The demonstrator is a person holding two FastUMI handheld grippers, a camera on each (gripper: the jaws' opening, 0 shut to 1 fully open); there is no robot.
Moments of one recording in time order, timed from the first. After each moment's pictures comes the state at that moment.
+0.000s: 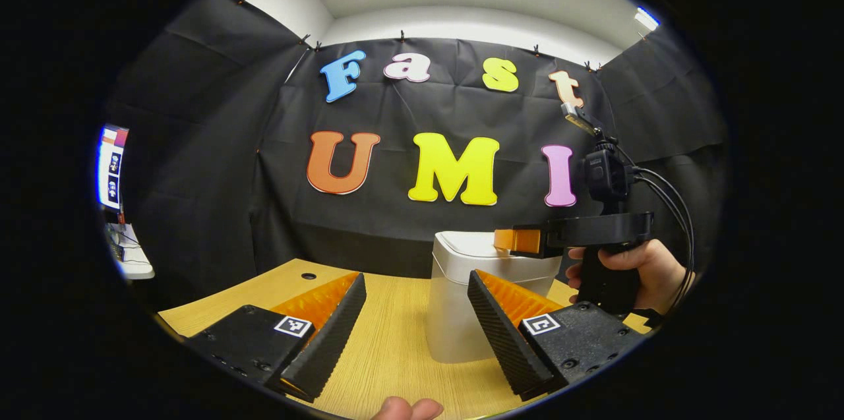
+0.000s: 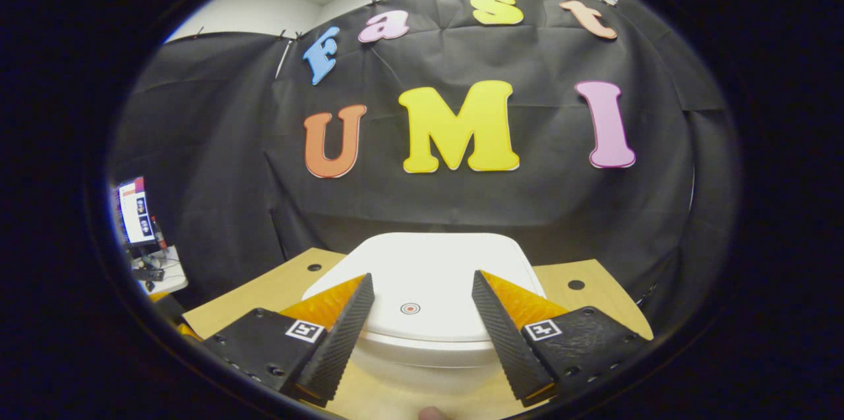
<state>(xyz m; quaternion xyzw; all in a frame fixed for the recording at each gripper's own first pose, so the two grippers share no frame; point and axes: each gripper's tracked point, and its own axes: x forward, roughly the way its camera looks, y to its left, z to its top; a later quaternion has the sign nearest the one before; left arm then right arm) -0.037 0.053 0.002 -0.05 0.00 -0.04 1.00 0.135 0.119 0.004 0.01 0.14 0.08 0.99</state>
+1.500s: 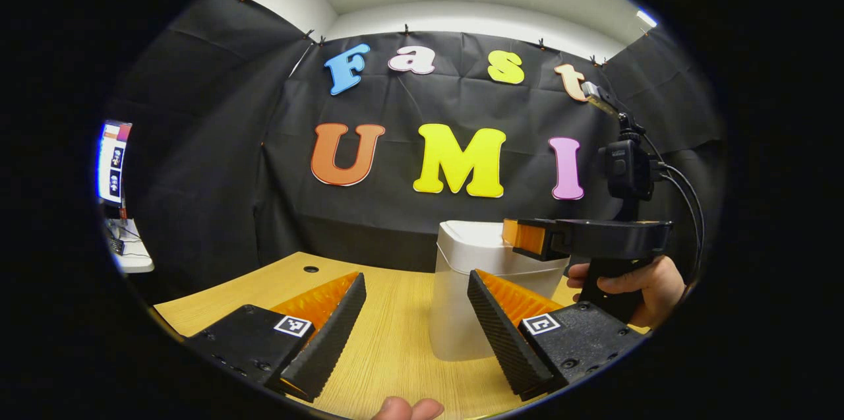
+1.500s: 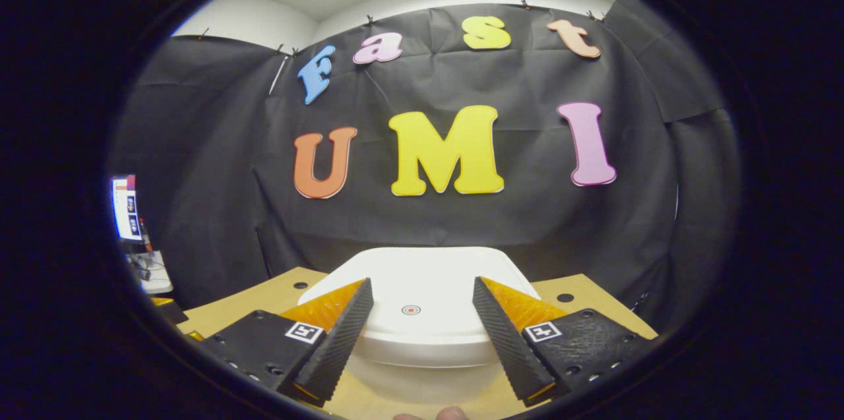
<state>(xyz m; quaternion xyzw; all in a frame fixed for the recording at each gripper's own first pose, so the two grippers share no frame) -0.027 0.048 -0.014 -0.05 0.01 -0.03 1.00 0.128 0.117 0.012 0.03 0.06 0.05 1.00</state>
